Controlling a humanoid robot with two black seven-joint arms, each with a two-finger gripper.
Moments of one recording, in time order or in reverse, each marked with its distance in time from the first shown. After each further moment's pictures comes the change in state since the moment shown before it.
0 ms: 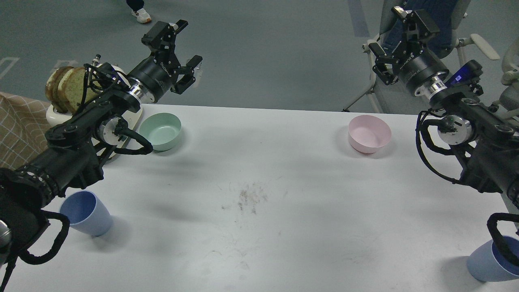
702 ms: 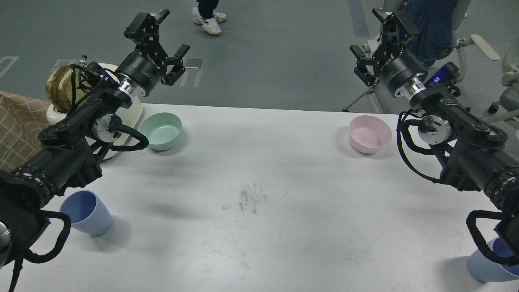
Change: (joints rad) left arm 0.008 0.002 -0.093 0.016 -0.013 0.000 -0.028; right arm 0.019 0.070 0.005 -0.043 -0.003 0.006 0.000
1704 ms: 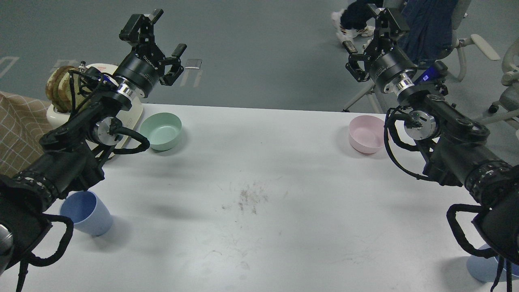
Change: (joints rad) left arm 0.024 -0.007 -0.037 -0.009 -0.024 0.000 -0.008; right arm 0.043 0.101 0.011 -0.119 0.038 0.000 0.000
